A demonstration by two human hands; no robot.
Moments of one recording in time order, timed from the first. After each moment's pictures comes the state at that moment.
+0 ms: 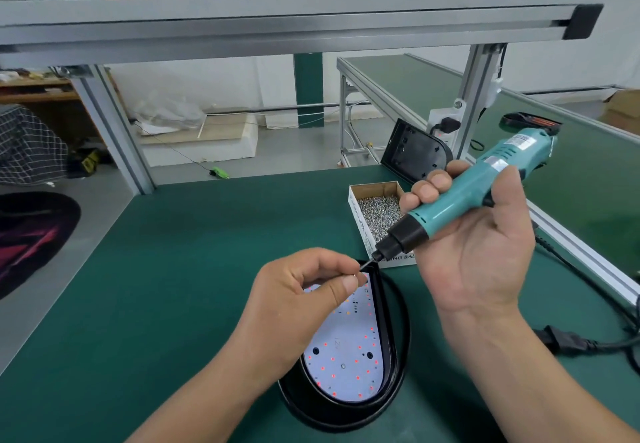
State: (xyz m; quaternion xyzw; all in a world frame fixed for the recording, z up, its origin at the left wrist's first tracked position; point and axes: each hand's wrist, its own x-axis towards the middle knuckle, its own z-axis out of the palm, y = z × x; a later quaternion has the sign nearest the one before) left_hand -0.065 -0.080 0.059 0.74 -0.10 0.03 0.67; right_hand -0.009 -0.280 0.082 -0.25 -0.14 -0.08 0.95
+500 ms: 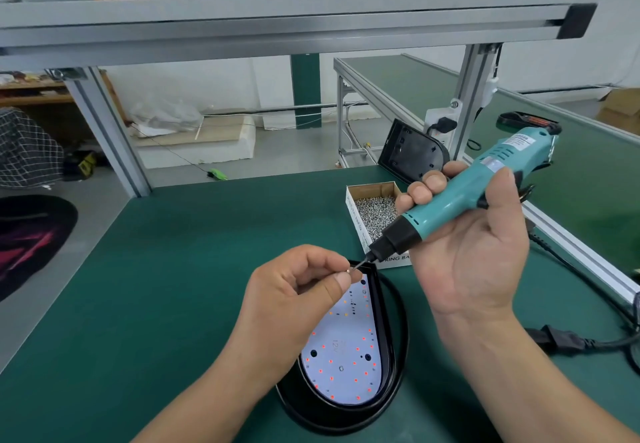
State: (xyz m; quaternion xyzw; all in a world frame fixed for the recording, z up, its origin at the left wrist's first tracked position) left_hand -0.066 -0.083 0.057 0.71 -0.08 0.04 0.70; right_hand -0.012 -0.276 0.082 -0.27 -0.13 -0.10 0.95
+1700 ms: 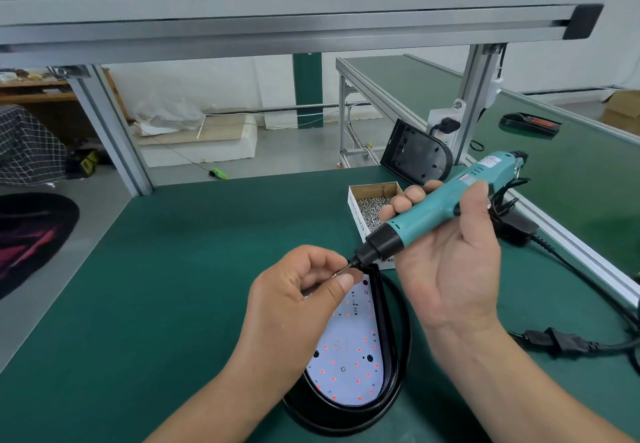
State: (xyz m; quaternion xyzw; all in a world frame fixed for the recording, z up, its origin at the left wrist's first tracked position) left_hand -0.068 -0.088 0.050 0.76 -0.05 0.09 0.65; right_hand -0.015 -0.260 0.072 -0.26 -0.08 -0.08 0.96
